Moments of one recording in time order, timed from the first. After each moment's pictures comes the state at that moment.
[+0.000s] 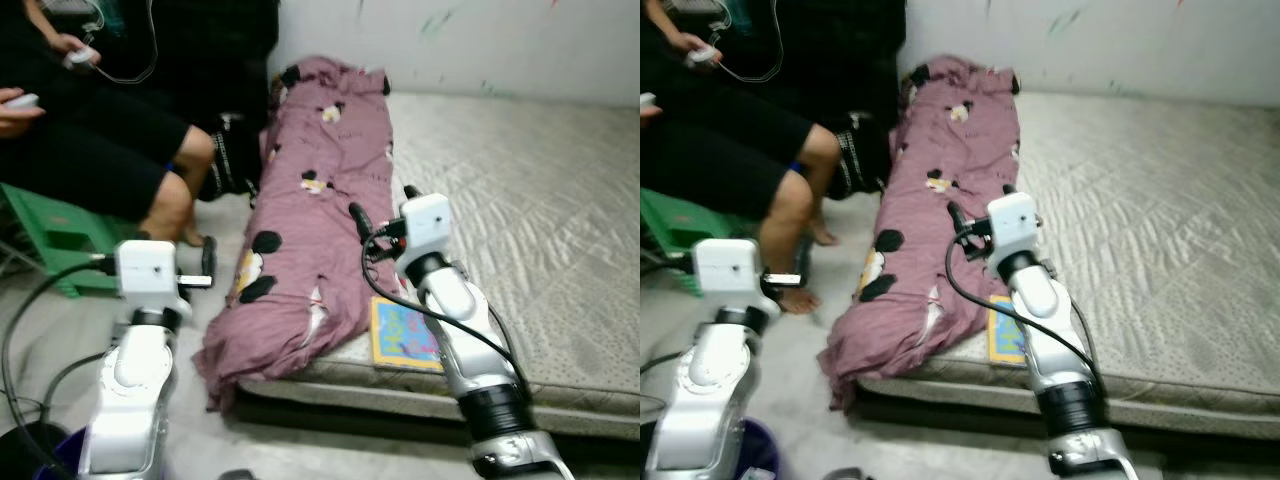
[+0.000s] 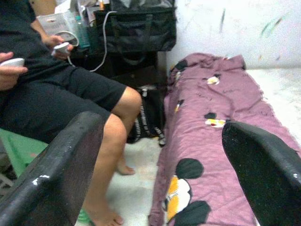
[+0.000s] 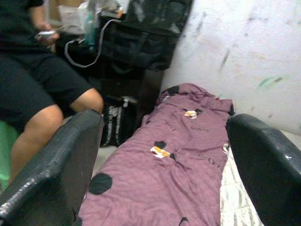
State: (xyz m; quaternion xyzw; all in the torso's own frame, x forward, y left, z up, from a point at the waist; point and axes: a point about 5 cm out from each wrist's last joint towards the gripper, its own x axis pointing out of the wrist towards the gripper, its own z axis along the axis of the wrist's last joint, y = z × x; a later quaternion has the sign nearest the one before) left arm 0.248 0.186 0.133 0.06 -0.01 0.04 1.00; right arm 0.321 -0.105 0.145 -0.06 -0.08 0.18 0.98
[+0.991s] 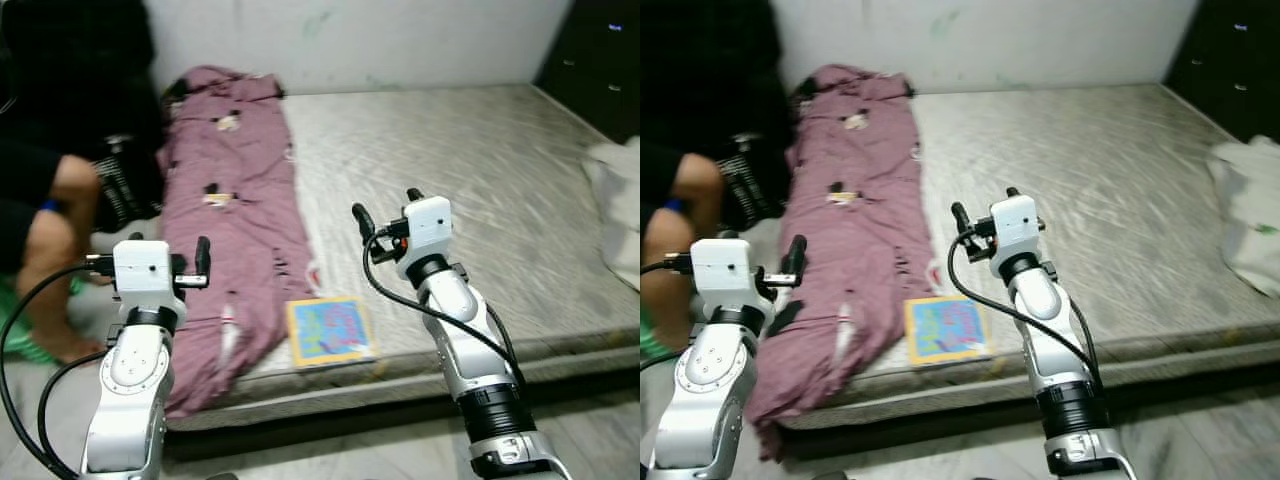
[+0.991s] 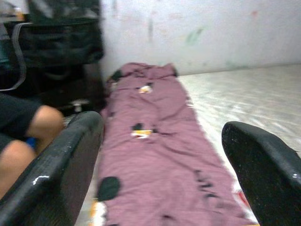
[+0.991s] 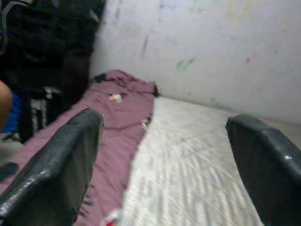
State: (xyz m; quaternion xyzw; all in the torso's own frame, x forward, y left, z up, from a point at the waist) left arm 0.252 0.178 0.131 0.05 -0.01 0.04 1.00; right arm 0.321 -0.122 0.136 -0.07 -0.07 0.15 0.98
